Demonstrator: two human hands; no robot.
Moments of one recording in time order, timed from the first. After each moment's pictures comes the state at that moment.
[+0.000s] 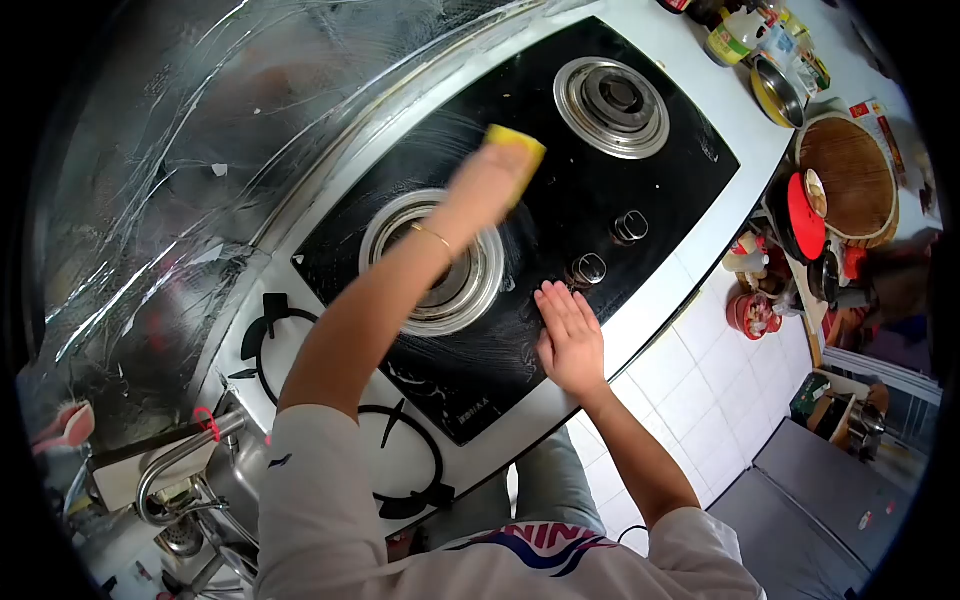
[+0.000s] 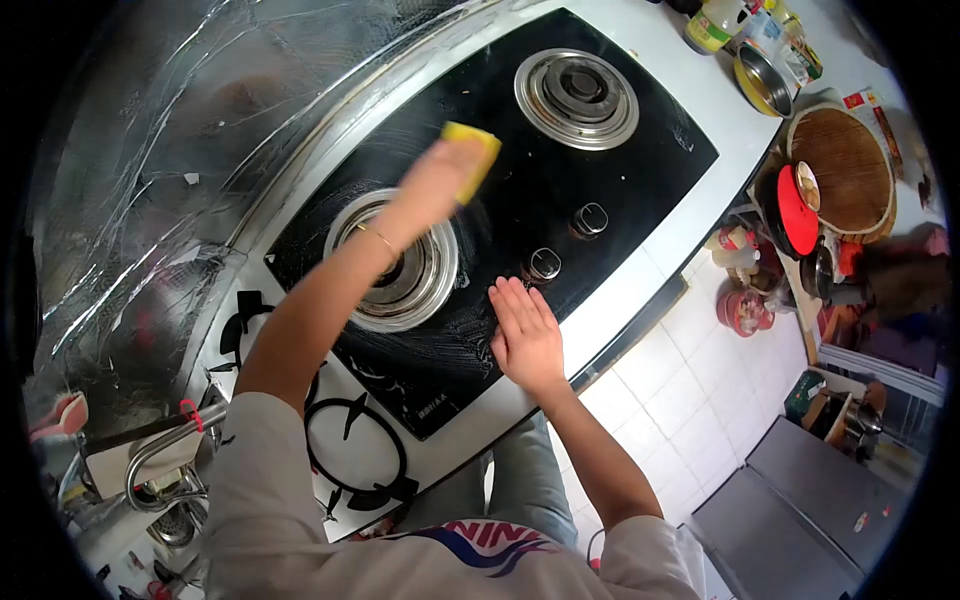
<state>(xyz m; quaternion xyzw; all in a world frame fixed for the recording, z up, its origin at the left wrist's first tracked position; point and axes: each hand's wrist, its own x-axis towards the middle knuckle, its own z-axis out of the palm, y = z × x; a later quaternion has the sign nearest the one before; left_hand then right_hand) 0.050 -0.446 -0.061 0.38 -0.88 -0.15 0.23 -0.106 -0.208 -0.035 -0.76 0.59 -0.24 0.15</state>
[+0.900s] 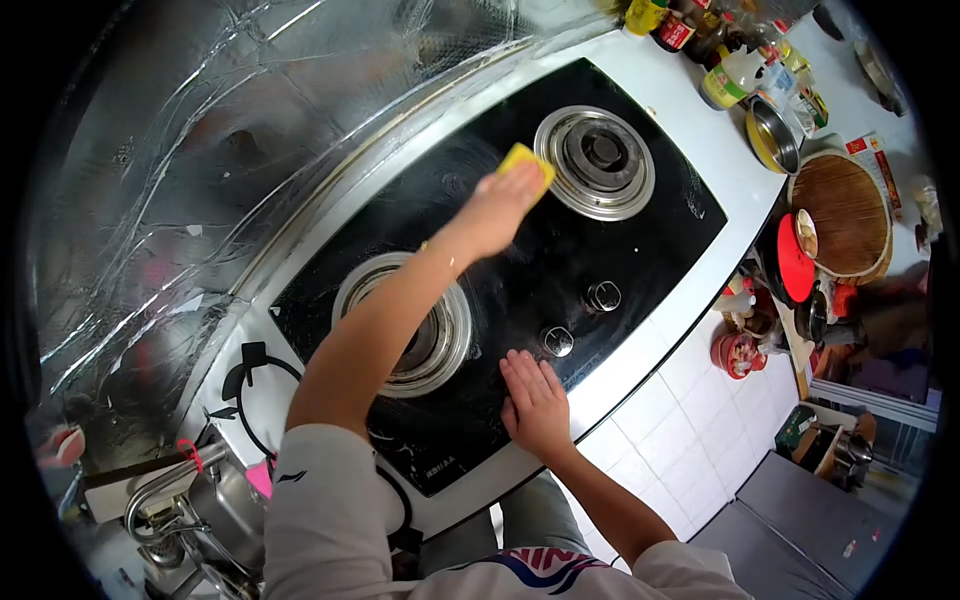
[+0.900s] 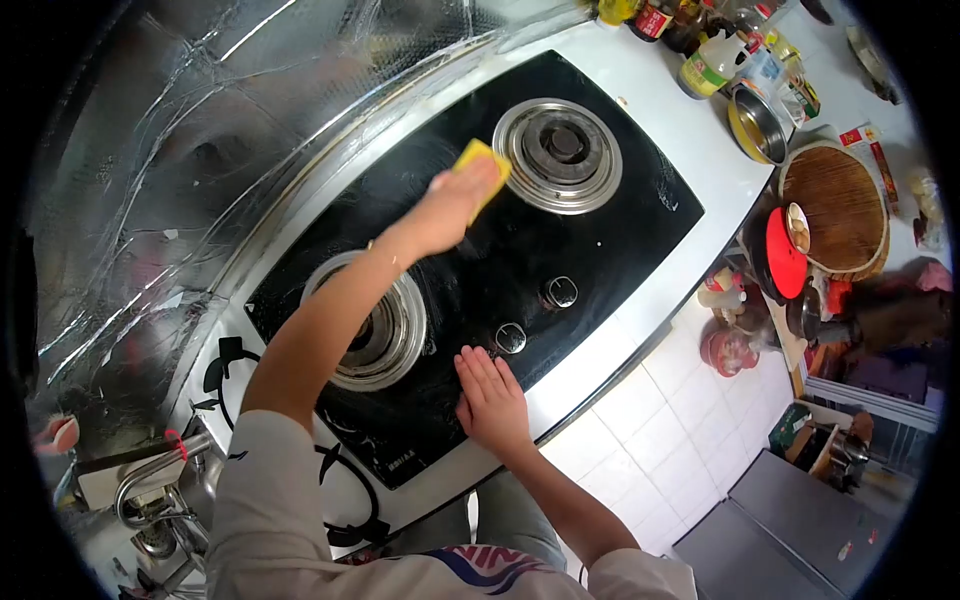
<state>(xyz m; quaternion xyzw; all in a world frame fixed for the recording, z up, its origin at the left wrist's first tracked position) -0.002 -0.494 -0.062 0.34 -0.92 -0.07 0.20 -0.111 -0.210 -0.035 -0.76 0.58 -0.21 0.20</state>
